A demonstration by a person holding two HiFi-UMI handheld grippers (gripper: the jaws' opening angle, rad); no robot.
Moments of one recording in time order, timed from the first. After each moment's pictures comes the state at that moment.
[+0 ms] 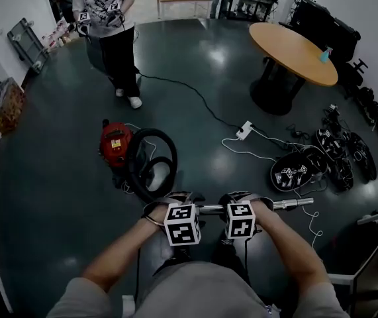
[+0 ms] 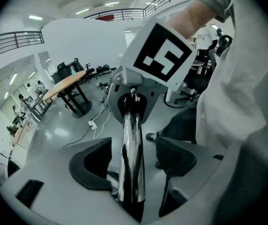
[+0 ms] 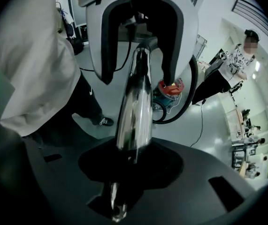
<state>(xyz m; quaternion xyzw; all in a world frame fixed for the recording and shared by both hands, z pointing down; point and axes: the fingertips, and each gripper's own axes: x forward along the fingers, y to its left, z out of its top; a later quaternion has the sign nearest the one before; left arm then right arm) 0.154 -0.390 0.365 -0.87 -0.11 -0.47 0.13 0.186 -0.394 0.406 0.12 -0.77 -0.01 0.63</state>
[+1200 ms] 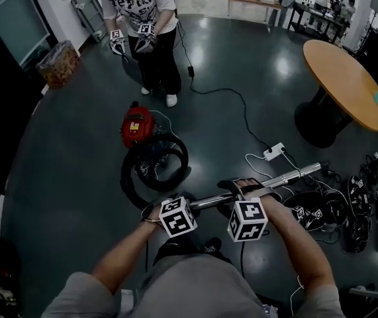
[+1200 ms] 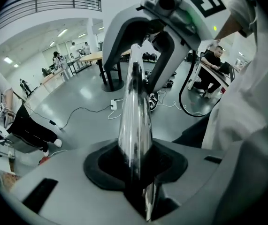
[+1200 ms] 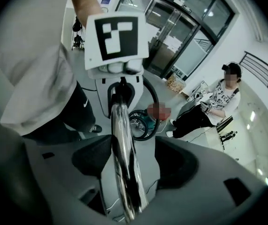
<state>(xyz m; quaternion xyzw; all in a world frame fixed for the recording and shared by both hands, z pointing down) 0.305 -0.456 0.423 -0.85 0.13 -0.51 -0.08 0.338 -0.482 0.351 0.05 -0.83 -0.20 0.52</state>
